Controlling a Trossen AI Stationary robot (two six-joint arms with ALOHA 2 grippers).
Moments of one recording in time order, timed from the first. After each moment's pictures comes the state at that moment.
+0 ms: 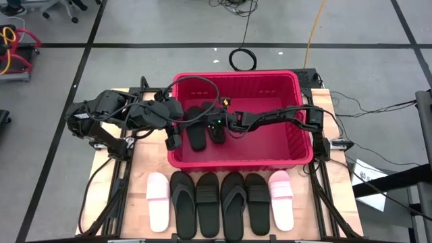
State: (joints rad) left arm -0.19 1.54 2.10 -1.36 -0.44 -0.24; right arm -0.22 2.04 1.29 0.05 0.55 -0.47
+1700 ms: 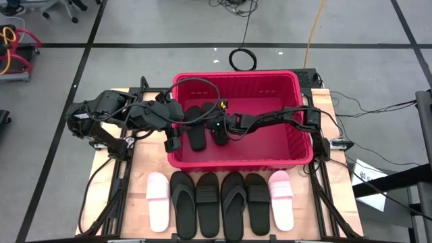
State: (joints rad) left arm -0.19 1.54 2.10 -1.36 -0.39 -0.24; right arm -0.20 2.06 1.29 0.06 0.57 -0.60
